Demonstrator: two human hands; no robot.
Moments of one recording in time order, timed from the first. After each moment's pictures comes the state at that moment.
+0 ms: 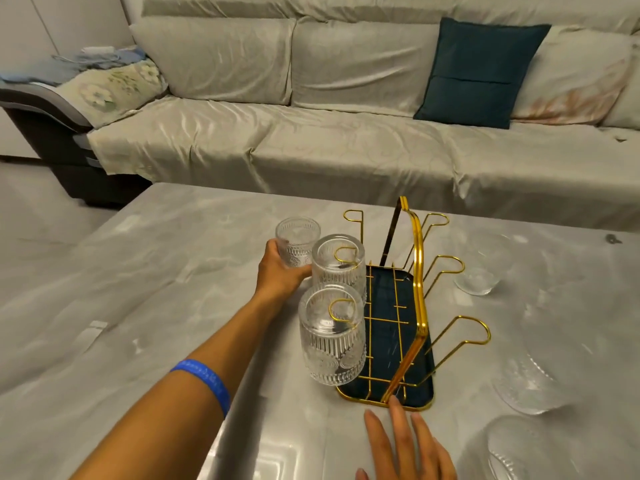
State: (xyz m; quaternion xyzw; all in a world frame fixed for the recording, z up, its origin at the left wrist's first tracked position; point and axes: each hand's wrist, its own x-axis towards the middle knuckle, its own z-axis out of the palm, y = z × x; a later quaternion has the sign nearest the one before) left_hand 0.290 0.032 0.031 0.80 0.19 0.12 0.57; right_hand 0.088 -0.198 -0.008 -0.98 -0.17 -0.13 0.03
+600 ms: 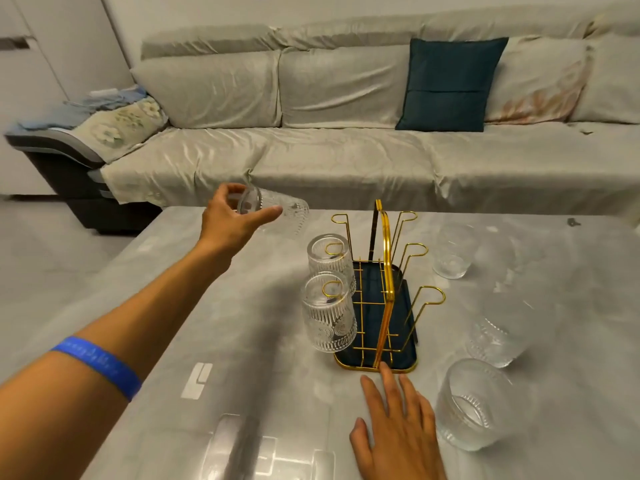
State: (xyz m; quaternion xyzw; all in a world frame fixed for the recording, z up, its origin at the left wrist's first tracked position) left_hand 0.232 0.074 0.176 0.80 0.13 0.22 0.54; right_hand 0.060 -0.194 0.024 -0.99 -0.07 -0.01 0.10
